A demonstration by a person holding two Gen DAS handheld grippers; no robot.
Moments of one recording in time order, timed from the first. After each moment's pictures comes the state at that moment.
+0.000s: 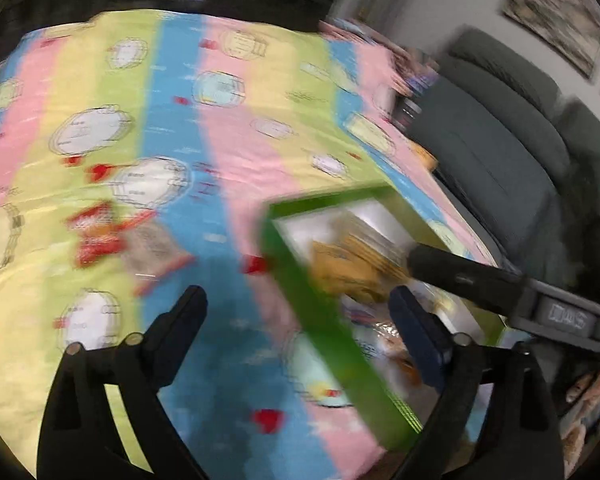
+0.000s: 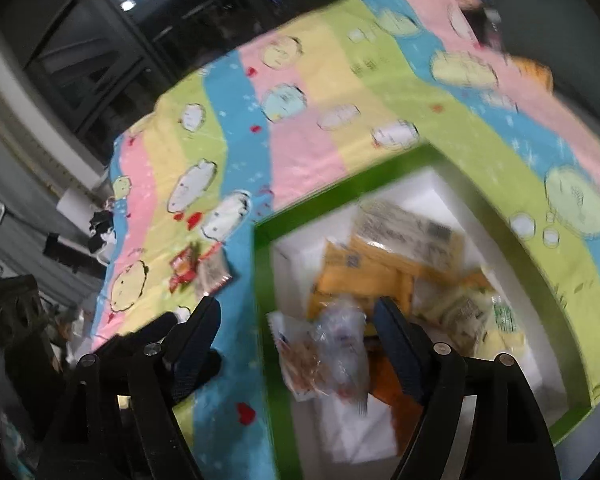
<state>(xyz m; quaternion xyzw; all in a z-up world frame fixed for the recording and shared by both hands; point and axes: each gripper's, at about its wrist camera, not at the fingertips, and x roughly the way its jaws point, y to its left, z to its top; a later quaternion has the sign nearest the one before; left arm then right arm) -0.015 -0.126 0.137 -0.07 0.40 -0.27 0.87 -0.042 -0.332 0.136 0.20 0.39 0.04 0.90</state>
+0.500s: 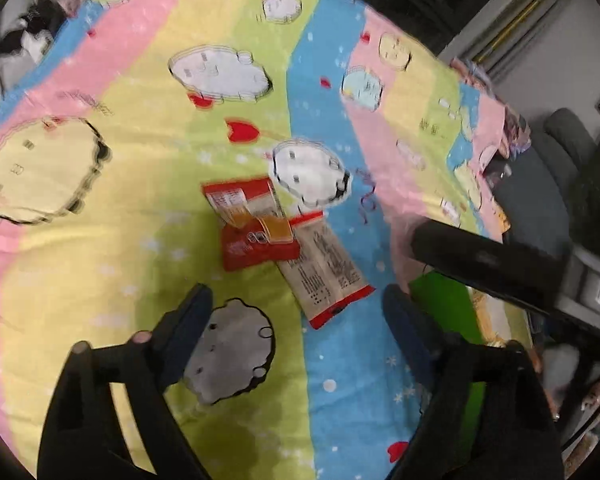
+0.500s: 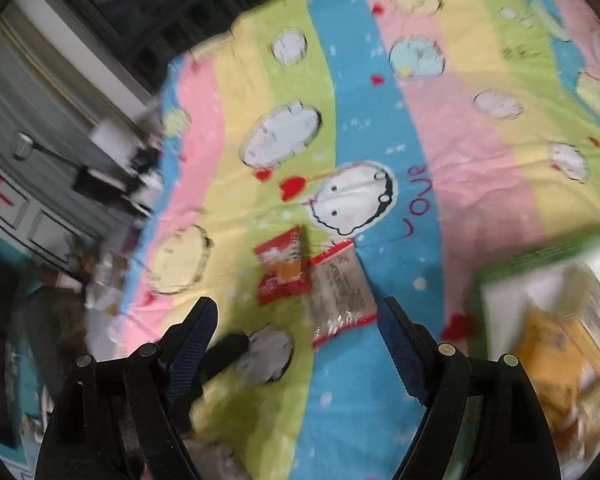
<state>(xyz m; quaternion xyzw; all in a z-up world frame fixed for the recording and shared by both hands) 0.072 -0.027 0.071 -0.17 0.47 -0.17 0.85 0.109 -0.193 0.103 0.14 0.50 0.15 0.84</state>
